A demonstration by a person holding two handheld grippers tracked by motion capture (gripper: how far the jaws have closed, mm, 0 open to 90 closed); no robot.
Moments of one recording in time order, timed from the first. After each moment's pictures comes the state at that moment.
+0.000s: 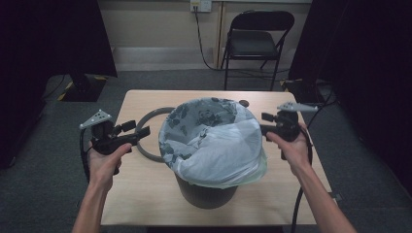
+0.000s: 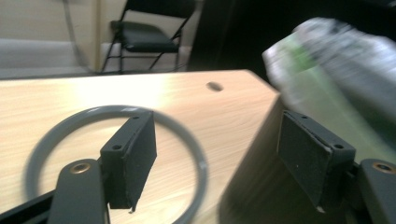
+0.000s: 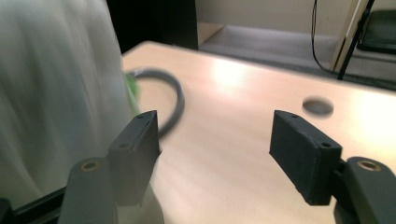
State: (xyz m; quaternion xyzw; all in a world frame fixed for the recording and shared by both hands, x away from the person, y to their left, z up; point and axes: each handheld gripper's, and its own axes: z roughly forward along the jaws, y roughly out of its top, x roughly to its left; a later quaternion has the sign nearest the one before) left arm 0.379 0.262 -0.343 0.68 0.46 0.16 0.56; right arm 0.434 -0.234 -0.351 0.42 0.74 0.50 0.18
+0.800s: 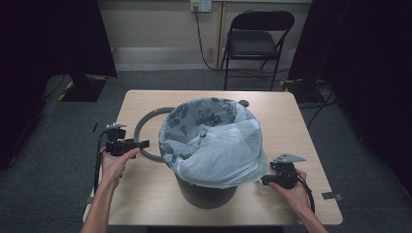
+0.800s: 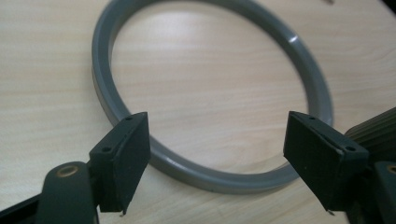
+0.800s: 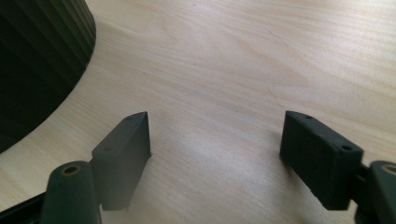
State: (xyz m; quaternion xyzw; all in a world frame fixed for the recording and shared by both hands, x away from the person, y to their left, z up) left arm 0.440 0.278 -0.452 0.70 0.59 0.10 0.39; right arm 0.376 -0.267 -0.497 0.46 0.79 0.37 0.18
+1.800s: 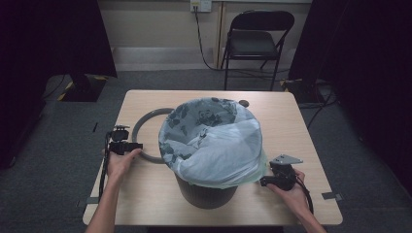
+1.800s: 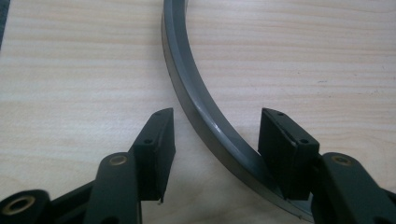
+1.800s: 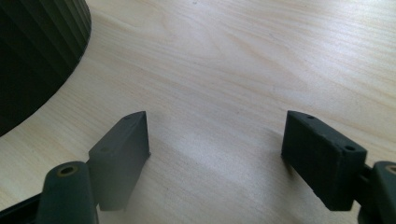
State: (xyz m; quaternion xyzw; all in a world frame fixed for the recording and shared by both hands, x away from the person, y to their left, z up) left arm 0.462 0.283 -0.475 0.68 0.67 0.14 0.26; right arm 0.375 -0.262 -0.500 0.45 0.80 0.36 0.20
